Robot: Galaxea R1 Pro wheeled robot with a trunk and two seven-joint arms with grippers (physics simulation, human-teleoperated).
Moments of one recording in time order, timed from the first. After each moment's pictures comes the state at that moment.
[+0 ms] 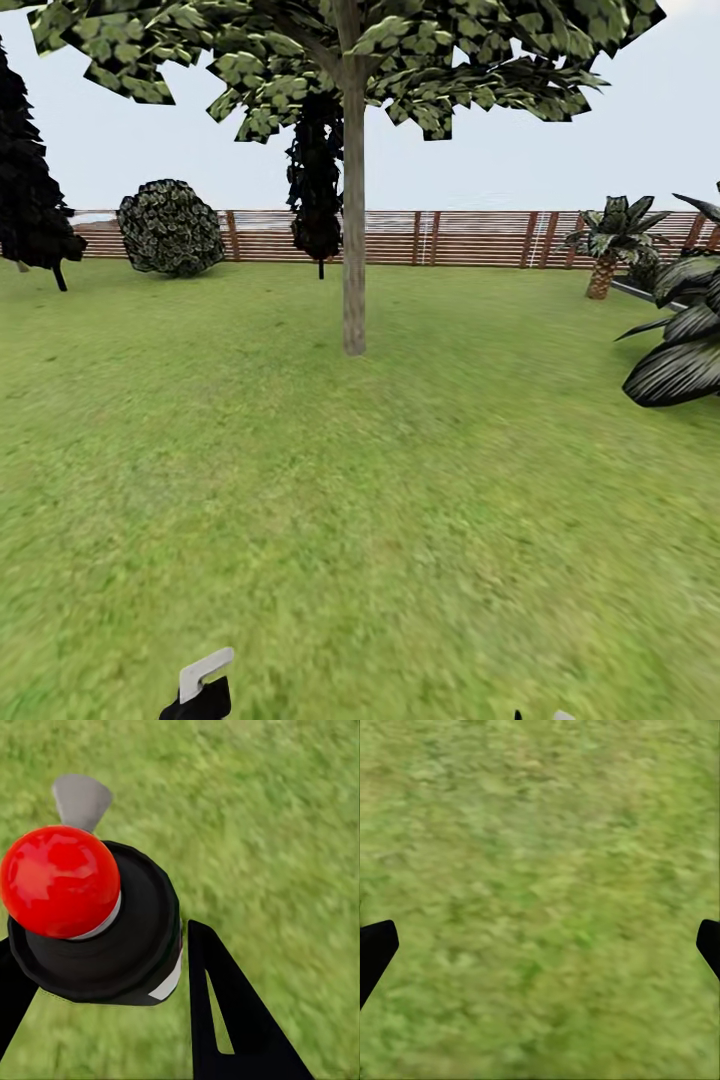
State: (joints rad) left arm -0.45 0.00 -0.07 -0.11 0.42 -0.30 0.18; right arm -0.30 -0.02 -0.31 -0.23 -0.05 -0.32 -0.12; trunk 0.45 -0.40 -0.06
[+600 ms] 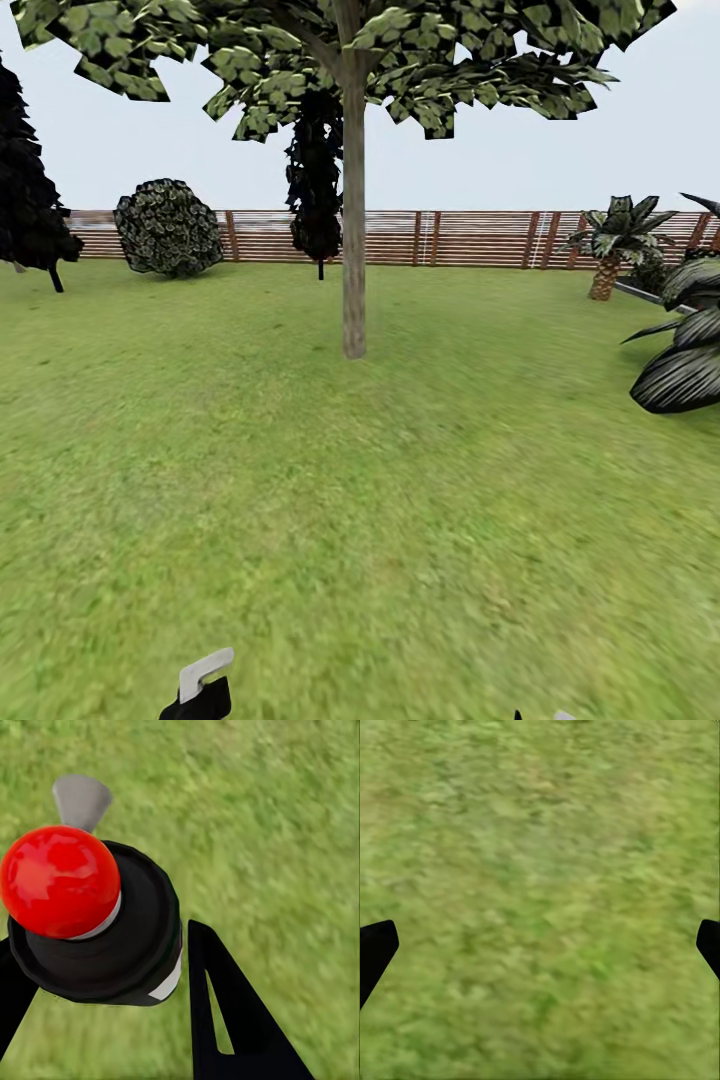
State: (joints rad) left arm -0.45 0.00 -0.07 -0.11 0.42 -0.30 0.18; right arm -0.30 -0.02 -0.31 -0.23 -0.05 -0.32 -0.11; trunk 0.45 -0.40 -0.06
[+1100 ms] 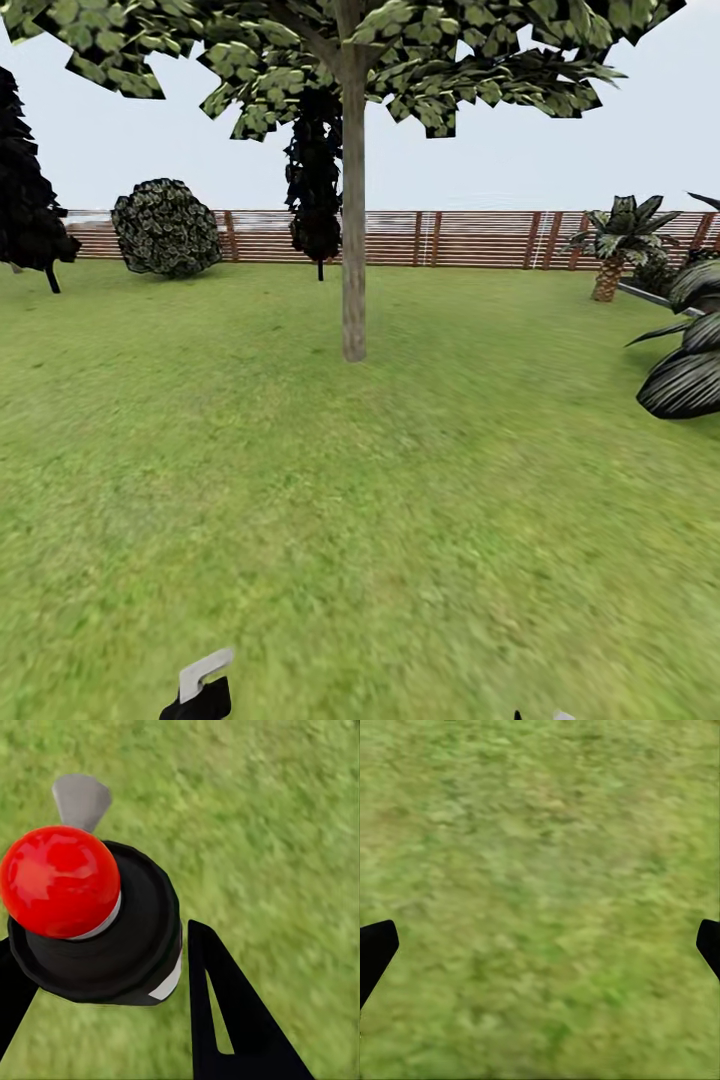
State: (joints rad) left arm -0.45 0.00 -0.07 -0.11 0.42 -0.30 0.18; right arm -0.30 -0.02 -0.31 -0.23 -0.05 -0.32 -0.12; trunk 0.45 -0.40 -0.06
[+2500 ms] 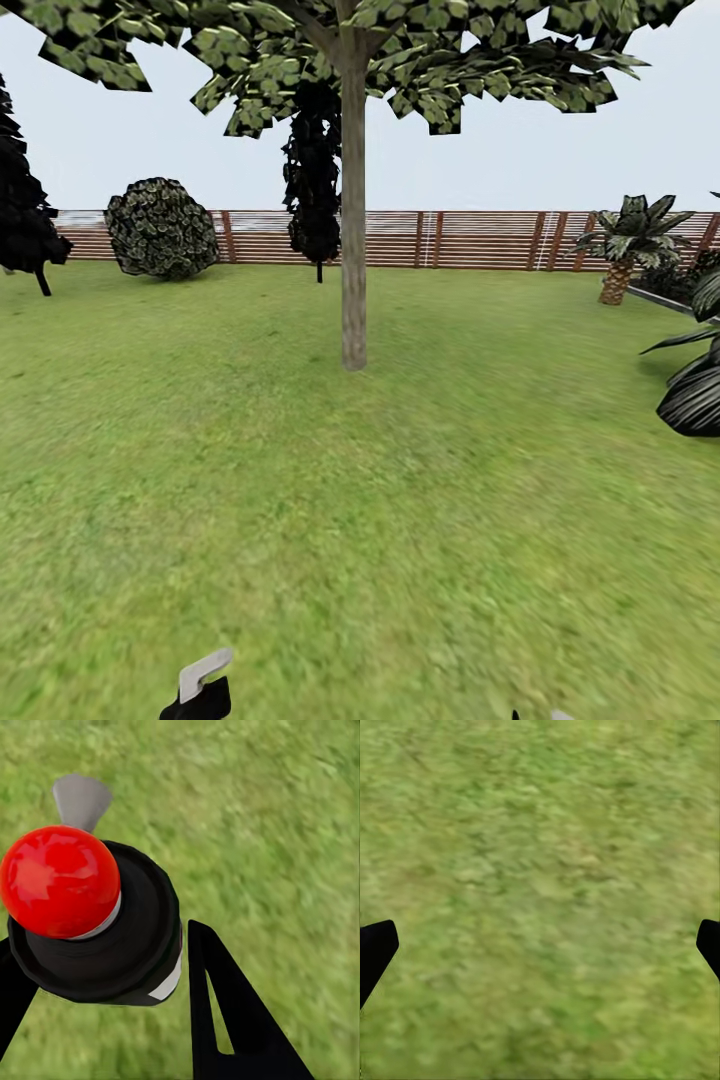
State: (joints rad) left arm -0.45 0.00 -0.07 -0.11 0.42 -0.30 0.18; right arm -0.30 -0.01 -0.31 -0.23 -0.05 -0.32 -0.12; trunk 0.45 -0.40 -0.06
